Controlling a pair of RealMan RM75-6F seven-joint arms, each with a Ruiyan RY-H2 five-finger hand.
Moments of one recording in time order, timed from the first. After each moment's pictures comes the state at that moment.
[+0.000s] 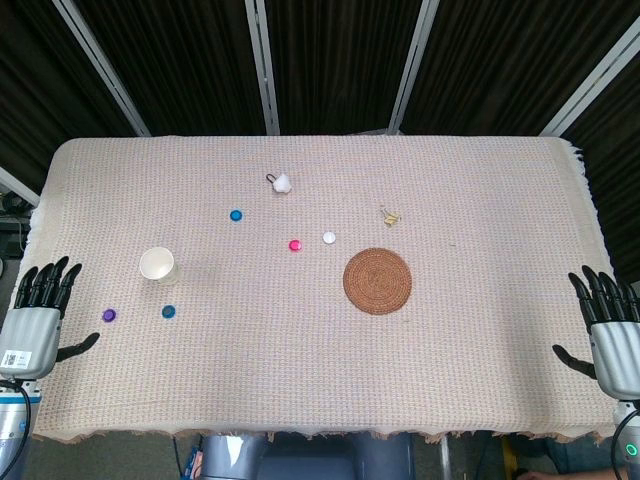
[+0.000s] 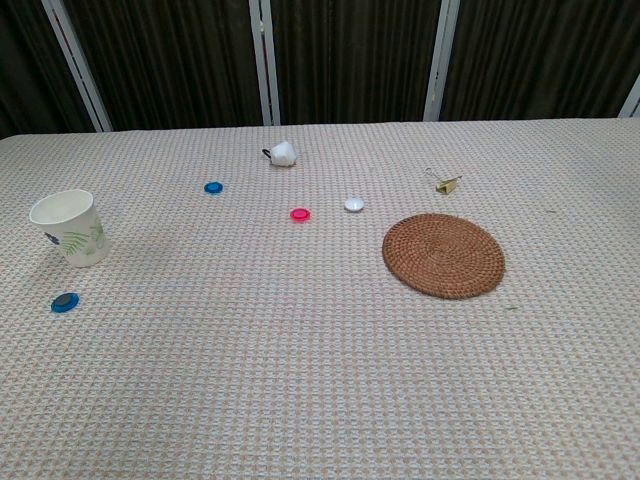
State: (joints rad) left arm -0.17 -1.24 -0.02 -1.62 1.44 1.53 0.24; right arm 0.08 -1.09 0.09 -1.55 -1.55 1.56 -0.09
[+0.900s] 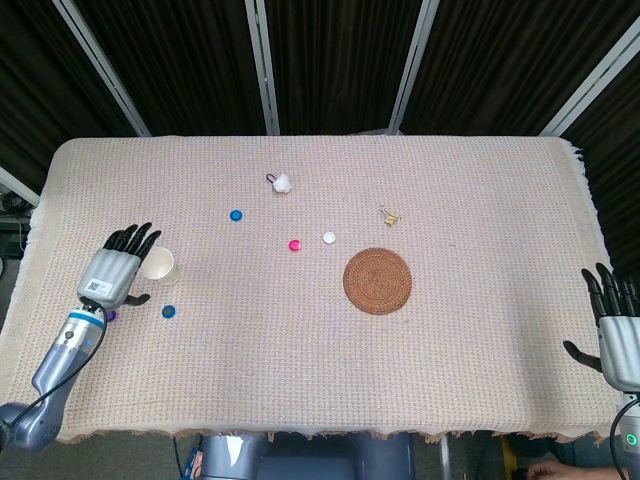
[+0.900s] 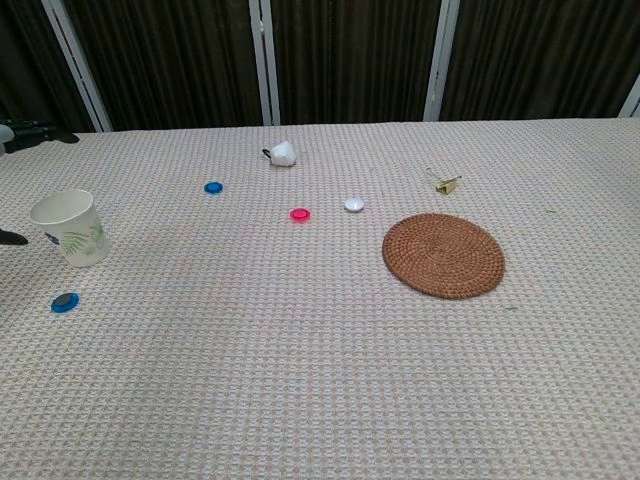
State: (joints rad) left arm -0.51 -1.34 -0.16 -1.38 1.28 0.99 0.33; right arm 0.09 -1.11 0.12 -1.54 -1.44 1.51 -0.15
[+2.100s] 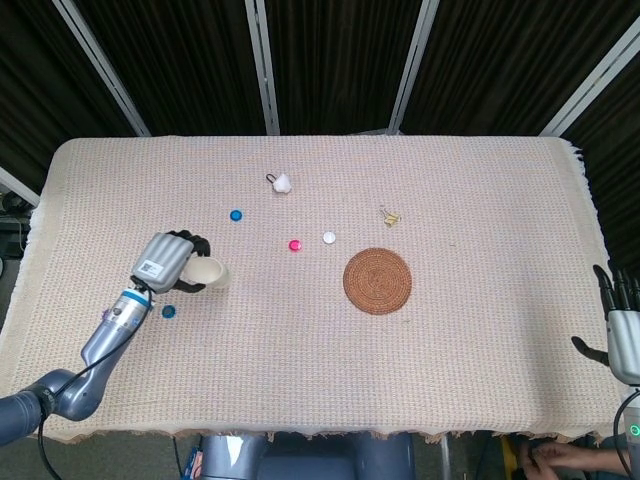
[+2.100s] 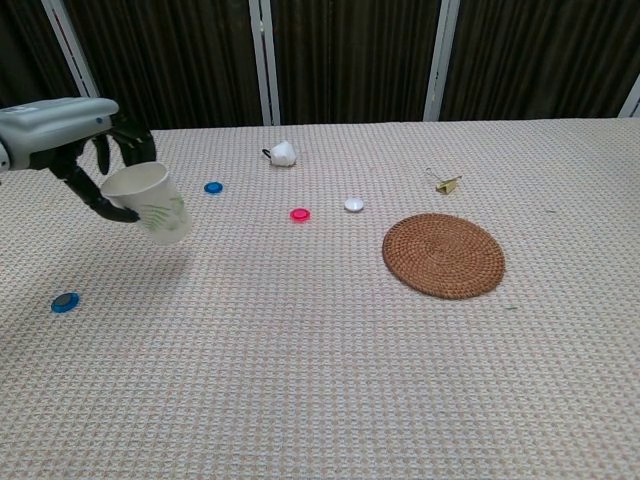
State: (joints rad) left arm -0.66 -1.42 -0.20 -1.41 1.32 0.93 0.16; right arm 0.10 -1.12 0.14 -1.51 -1.37 1.46 -0.15
